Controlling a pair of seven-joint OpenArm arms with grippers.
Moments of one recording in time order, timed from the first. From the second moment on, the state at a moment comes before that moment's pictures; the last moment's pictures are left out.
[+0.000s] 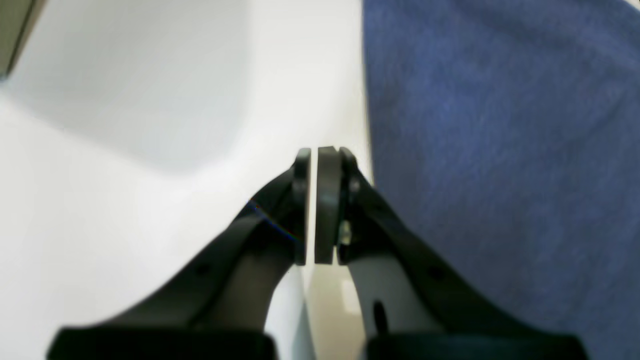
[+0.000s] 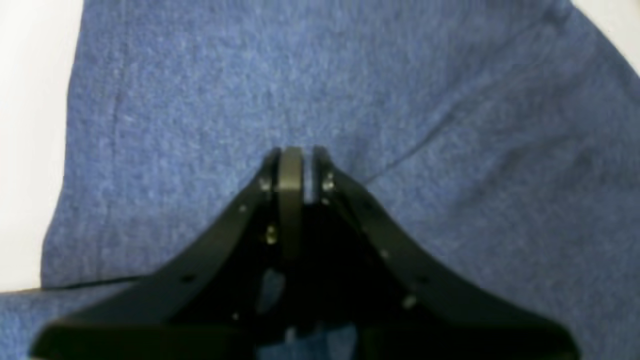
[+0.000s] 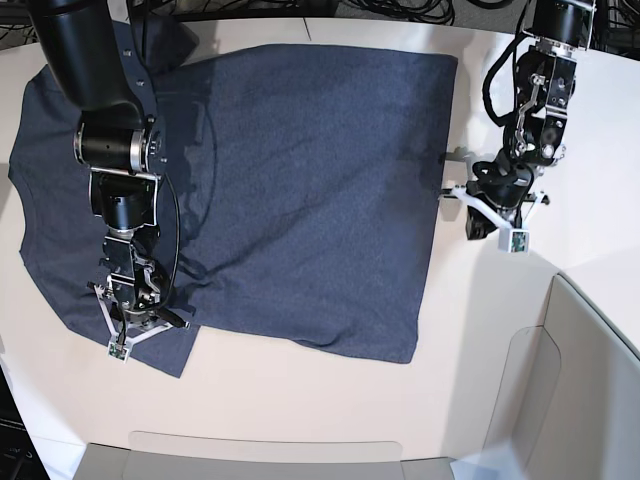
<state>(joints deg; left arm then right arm) 3.7 -27.1 7.1 92.0 -34.8 3.2 28.2 44.9 7.5 7.8 23.3 3.0 -12.0 -18.8</state>
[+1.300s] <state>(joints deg) 14.0 -28.2 2.8 100.7 -34.8 3.1 28.2 50.6 8.3 7.8 20.1 19.6 -2.8 -27.7</state>
